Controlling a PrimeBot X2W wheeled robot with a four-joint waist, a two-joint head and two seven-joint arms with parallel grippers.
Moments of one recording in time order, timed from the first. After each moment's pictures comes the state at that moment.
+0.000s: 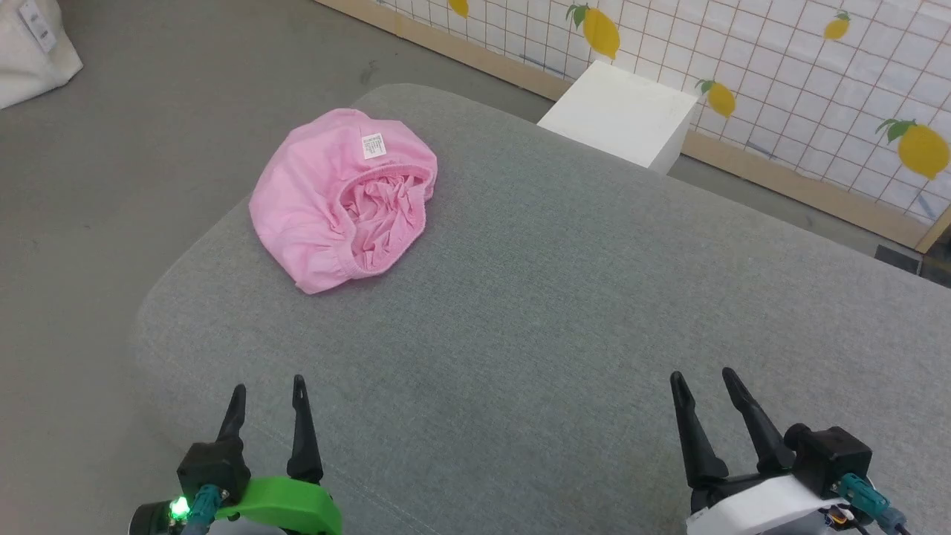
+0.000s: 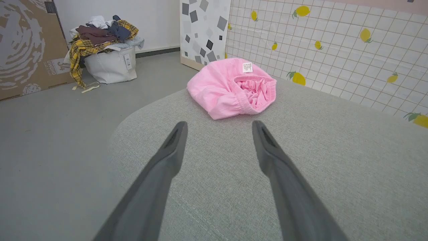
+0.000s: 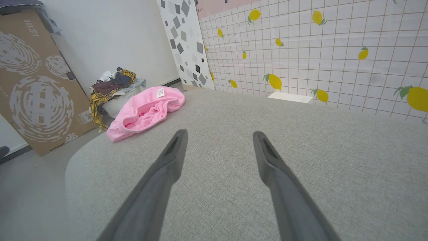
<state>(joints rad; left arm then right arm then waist) 0.04 0.06 -0.05 0.15 -0.17 0.09 -0.25 0.05 -0.05 0.10 0.18 0.27 0.13 -0.26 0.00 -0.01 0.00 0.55</state>
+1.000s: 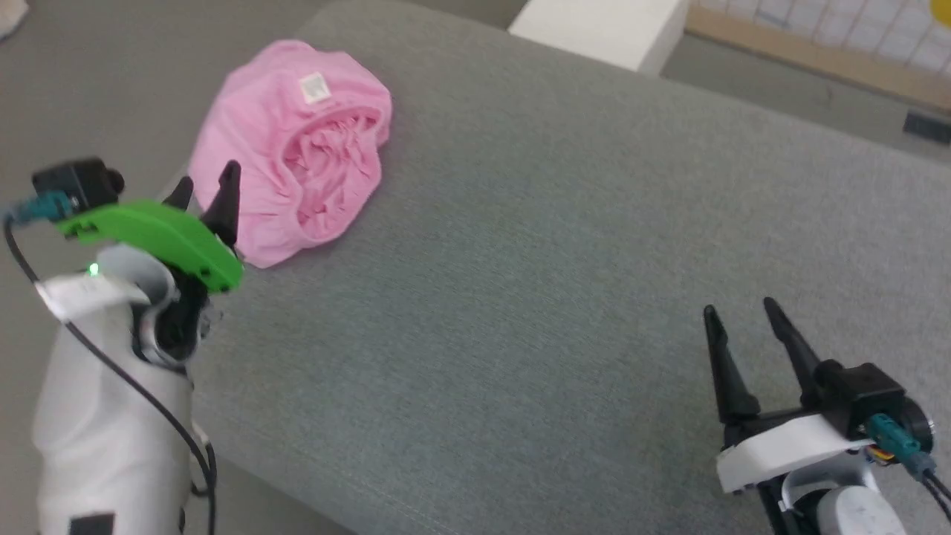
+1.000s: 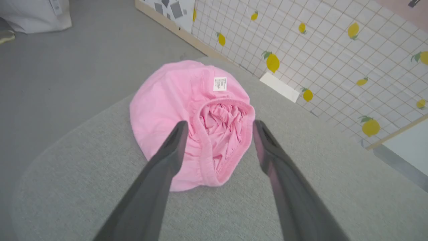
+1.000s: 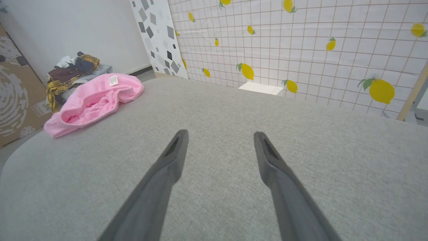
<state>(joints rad) -0.58 0.22 0.06 0.46 -0.56 -0.10 0.21 -0.03 -0.05 0.02 0.06 0.10 0.13 -0.16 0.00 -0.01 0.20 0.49</state>
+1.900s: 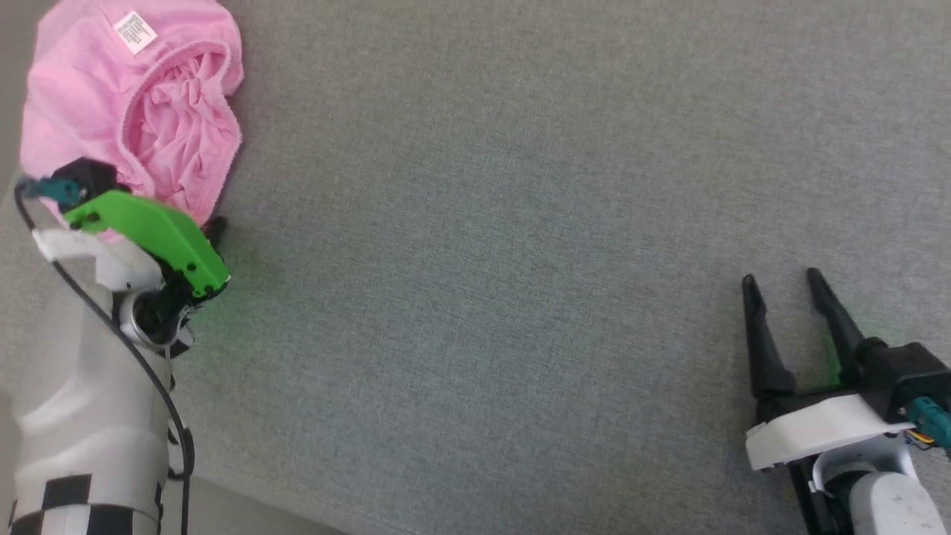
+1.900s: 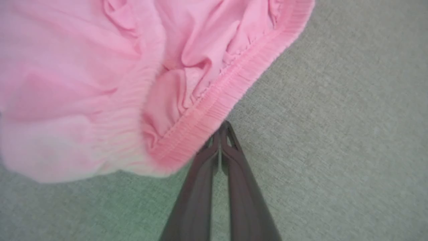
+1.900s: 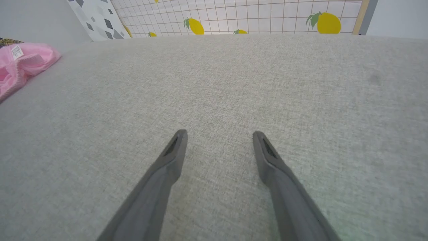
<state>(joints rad) -0.72 0.28 0.02 0.75 -0.64 -0.06 0.45 -0.04 -0.05 -0.05 -0.05 0.07 0.13 -0.10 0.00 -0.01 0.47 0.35</state>
